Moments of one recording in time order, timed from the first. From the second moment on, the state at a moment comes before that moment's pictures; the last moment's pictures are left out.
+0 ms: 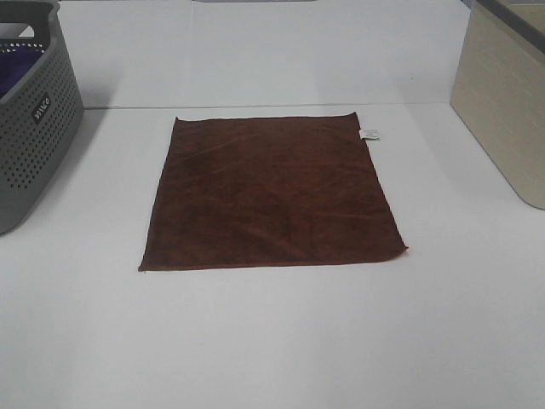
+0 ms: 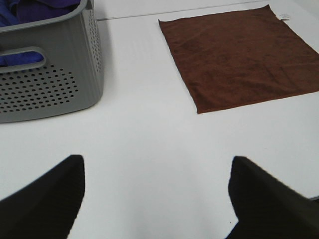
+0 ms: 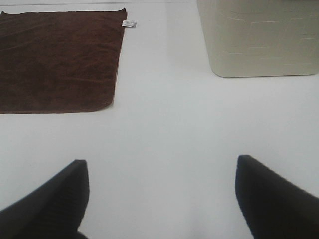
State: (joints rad) left arm -0.02 0.00 -0.50 -0.19 1.06 0.16; right arm -0.01 -0.01 -0.50 0.03 1.06 -0.06
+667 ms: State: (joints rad) left arm -0.02 0.00 -0.50 -0.19 1.06 0.16; right arm -0.01 -0.01 -0.50 0.03 1.06 -0.06
